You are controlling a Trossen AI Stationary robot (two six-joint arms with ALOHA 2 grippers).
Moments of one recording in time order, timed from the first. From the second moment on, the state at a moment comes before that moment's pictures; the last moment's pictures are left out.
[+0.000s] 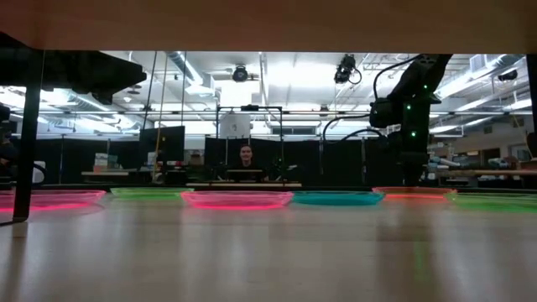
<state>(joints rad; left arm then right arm) 0.13 0.01 0.01 0.08 -0.09 -0.04 -1.01 1.64 0.89 -0.58 0.04 -0.55</state>
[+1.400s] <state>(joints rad) 0.13 0.01 0.01 0.08 -0.09 -0.04 -1.00 1.64 1.39 -1.02 -0.06 -0.53</state>
